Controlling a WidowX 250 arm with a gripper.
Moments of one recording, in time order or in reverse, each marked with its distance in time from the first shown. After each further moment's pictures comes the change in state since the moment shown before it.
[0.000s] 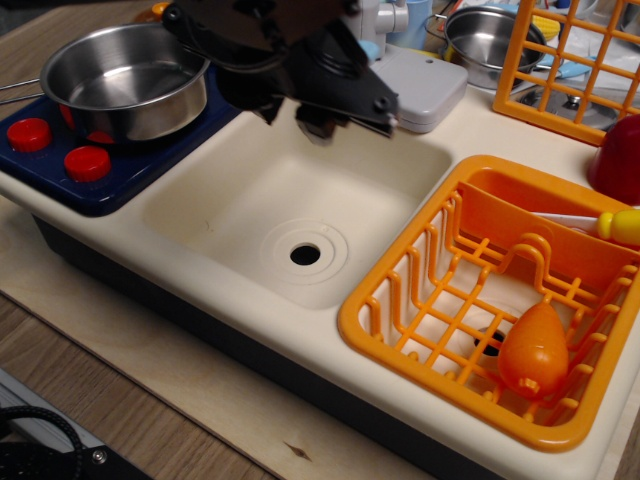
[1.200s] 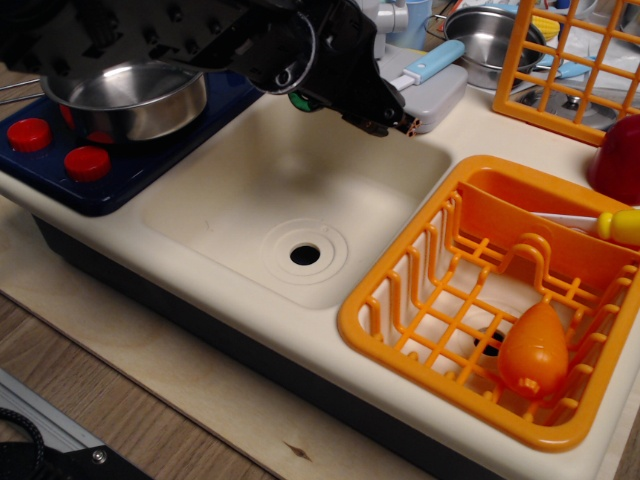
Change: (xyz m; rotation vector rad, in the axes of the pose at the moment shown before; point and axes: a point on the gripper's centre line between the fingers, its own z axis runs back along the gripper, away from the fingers) arm 0.024 -0.015 -0.095 -0.284 -0.183 -0.142
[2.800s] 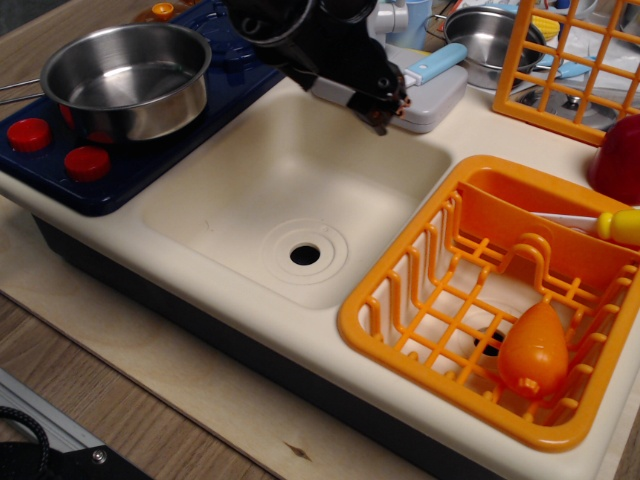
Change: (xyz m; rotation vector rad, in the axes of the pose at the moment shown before) arm 0.011 -0.001 0.025 0.007 0.108 -0.032
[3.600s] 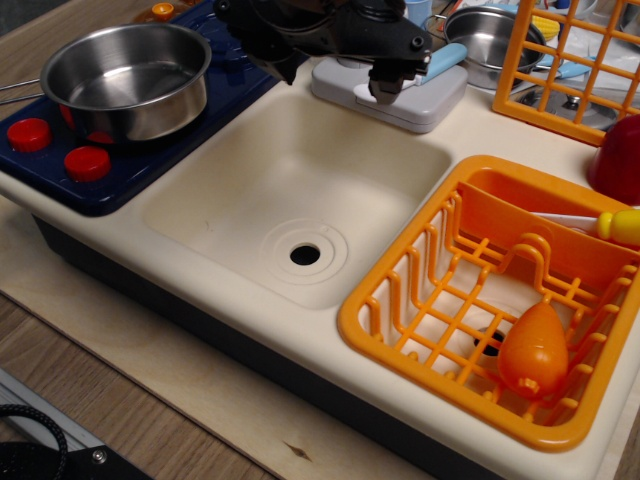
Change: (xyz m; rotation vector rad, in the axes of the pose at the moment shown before) arm 0.004 0.000 0.022 0.236 -0.001 0.349
